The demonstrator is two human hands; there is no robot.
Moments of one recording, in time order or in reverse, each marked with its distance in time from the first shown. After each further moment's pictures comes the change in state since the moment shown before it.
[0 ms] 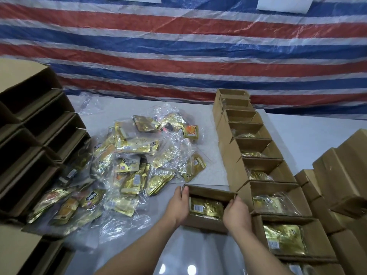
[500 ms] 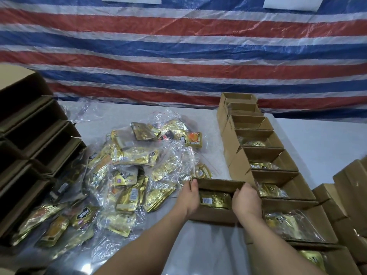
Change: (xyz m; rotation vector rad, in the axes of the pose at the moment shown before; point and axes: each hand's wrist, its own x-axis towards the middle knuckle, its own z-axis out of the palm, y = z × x) left_hand 0.074 0.037 0.012 -0.041 -0.010 -0.004; right_hand 0.086 -0.036 -0.003 -0.130 0.066 -0.043
